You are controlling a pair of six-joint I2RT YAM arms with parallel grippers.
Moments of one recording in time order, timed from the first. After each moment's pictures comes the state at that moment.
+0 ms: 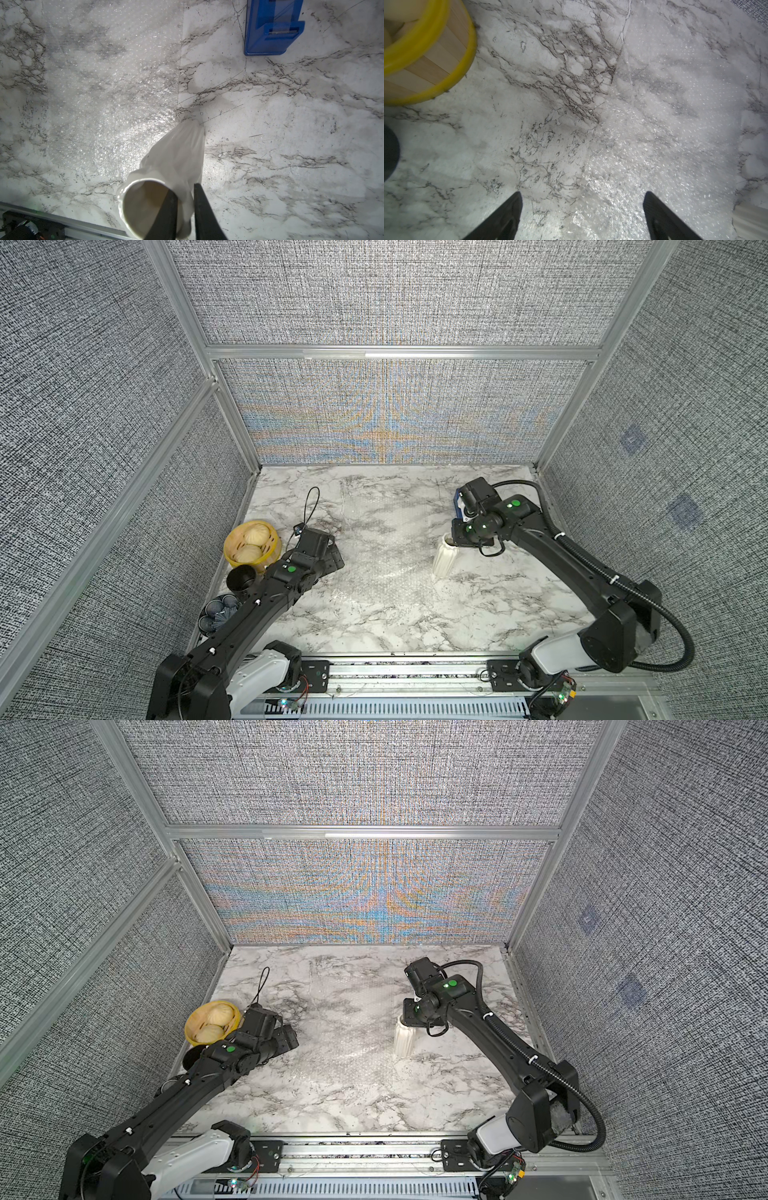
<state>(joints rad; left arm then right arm) -0.42 1.05 0.67 -0.57 -0.19 -0.71 0.51 1.48 1.37 -1.06 0.02 0.47</state>
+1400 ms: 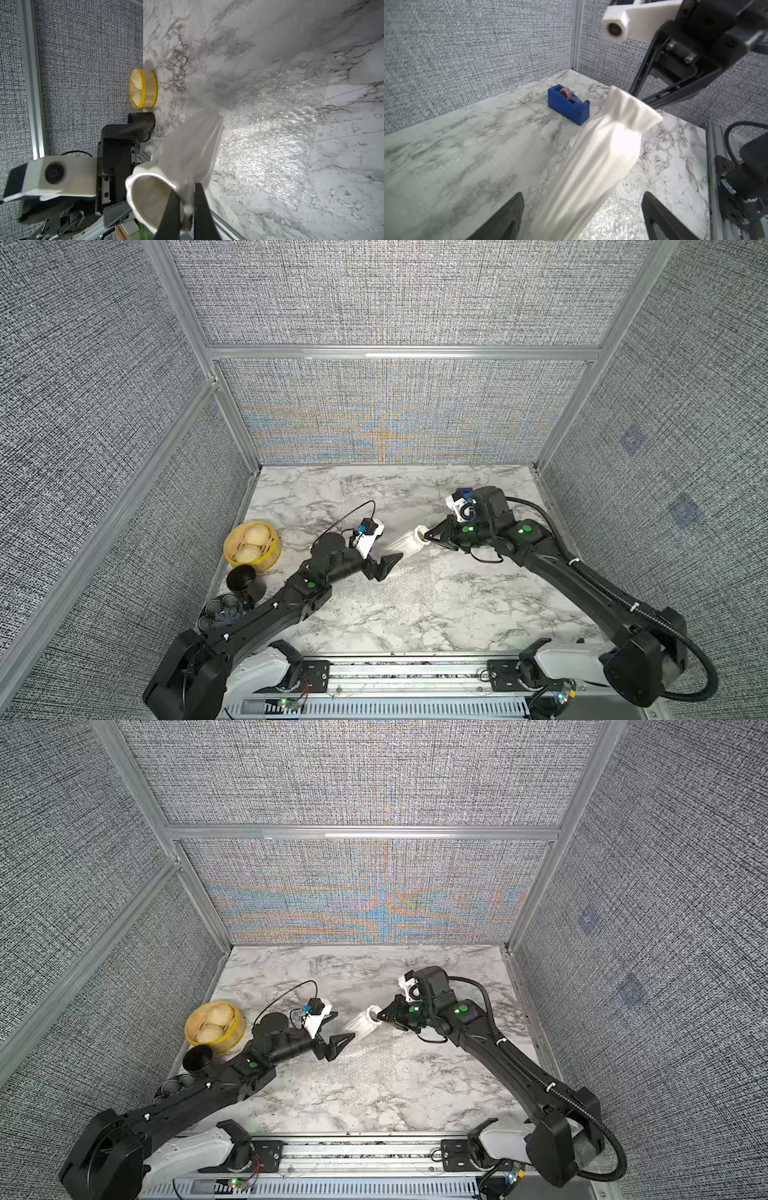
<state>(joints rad) -0.66 1.12 0.55 0.32 0.40 0.01 0.52 1.29 1.10 -0.54 -0.51 0.84</state>
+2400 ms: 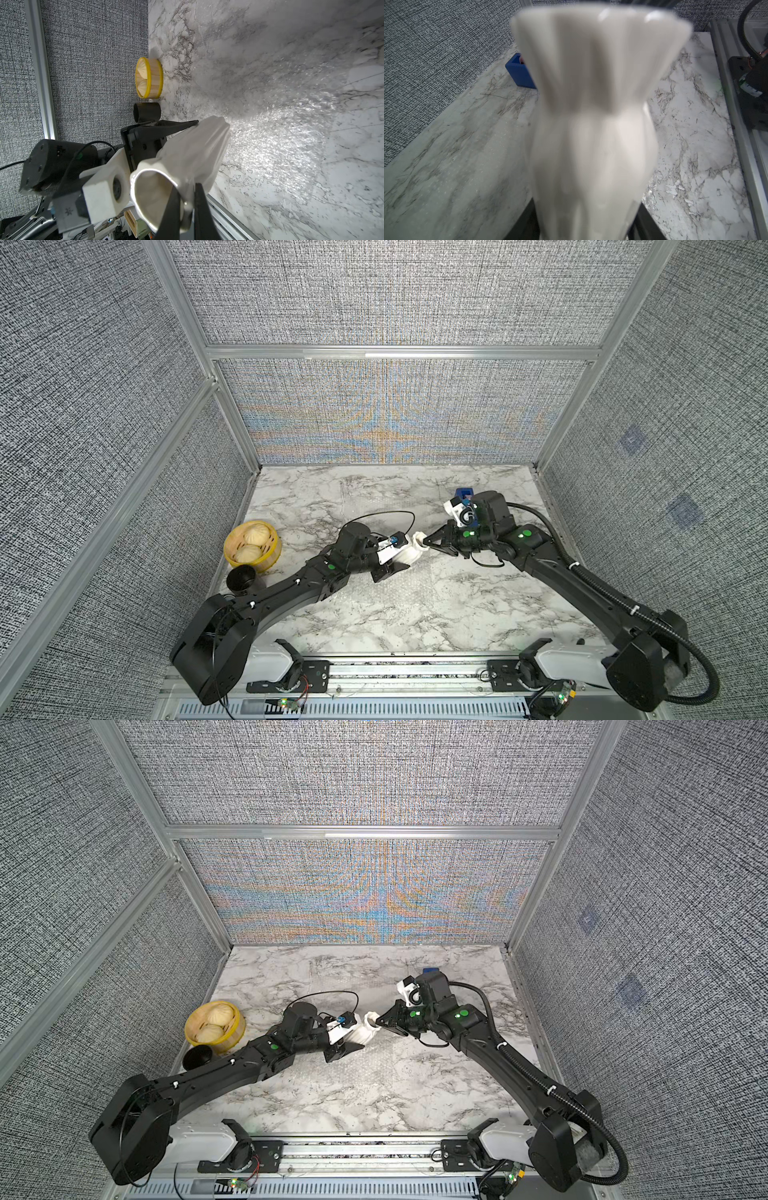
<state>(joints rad) -0.71 1.33 0.71 0.06 0.43 0.40 0.52 1.27 1.05 -0.51 -0.58 0.85</state>
